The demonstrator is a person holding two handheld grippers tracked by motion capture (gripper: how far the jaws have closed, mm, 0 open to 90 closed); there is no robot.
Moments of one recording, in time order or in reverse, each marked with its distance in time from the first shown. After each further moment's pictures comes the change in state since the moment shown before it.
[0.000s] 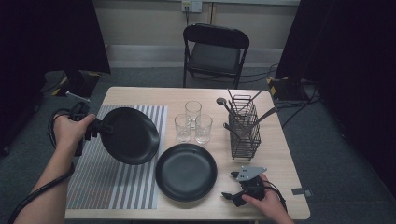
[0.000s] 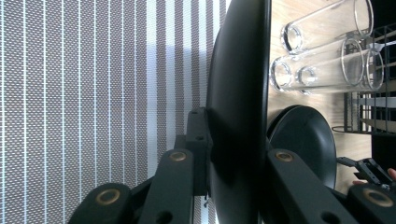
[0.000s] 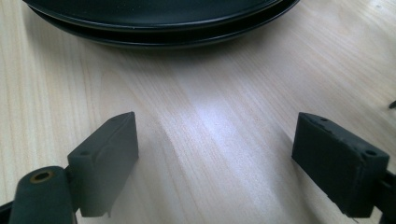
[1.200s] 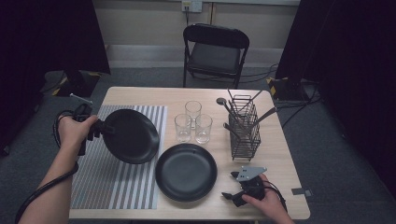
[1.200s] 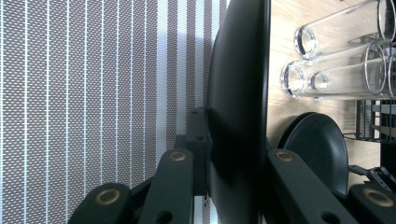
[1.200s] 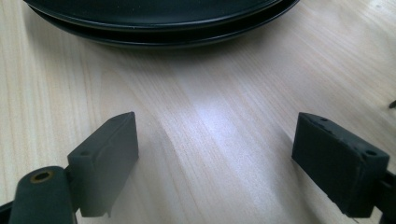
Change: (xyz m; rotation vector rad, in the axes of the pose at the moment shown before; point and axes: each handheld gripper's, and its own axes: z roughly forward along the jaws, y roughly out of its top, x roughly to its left) left arm 0.012 0.004 0.017 0.004 -0.002 -0.039; right arm 0.000 0.000 0.000 0.000 0.000 -0.001
